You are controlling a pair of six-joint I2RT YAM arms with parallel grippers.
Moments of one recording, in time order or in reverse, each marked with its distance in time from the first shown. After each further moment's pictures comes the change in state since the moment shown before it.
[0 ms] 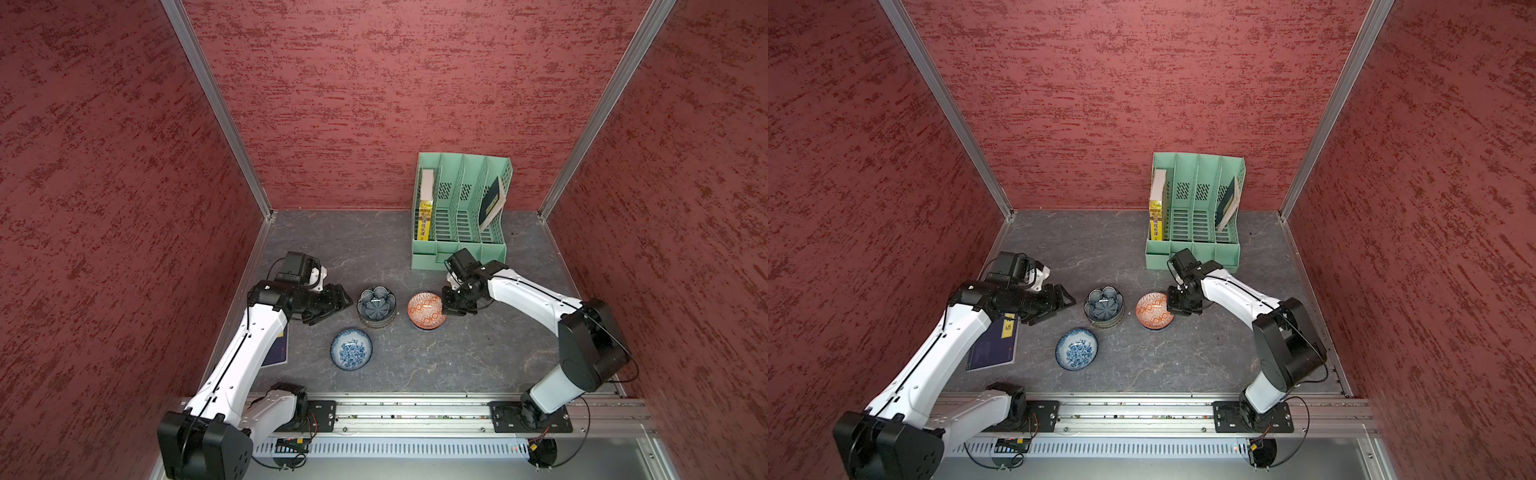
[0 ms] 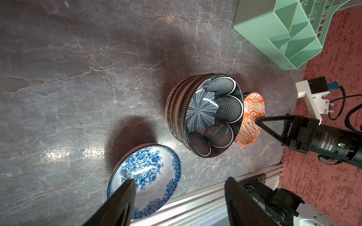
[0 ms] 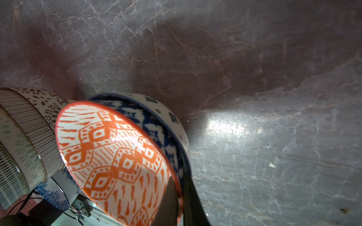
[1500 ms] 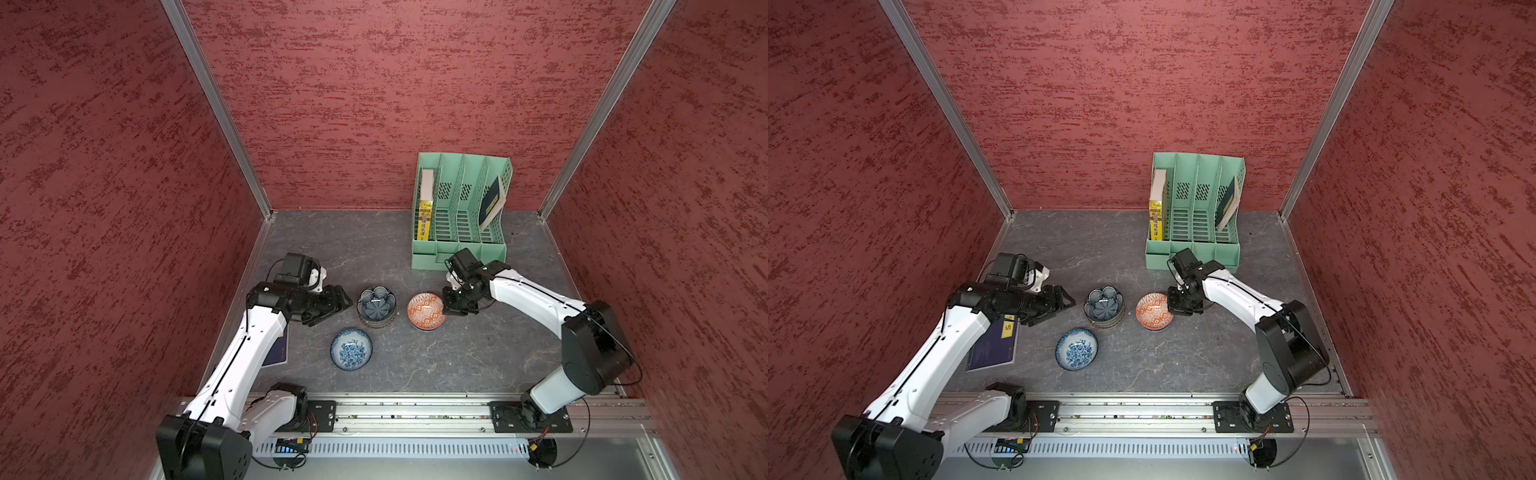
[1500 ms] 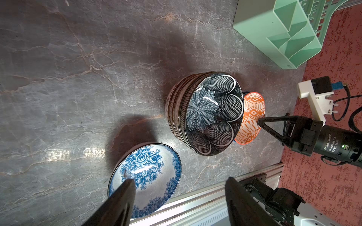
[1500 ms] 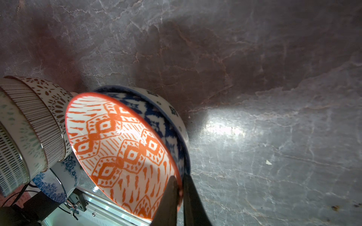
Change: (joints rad) left arm 0.000 -0.014 -0.007 -0.003 0.000 0.000; right arm 0.000 -0.018 0.000 -0.018 0.003 -0.044
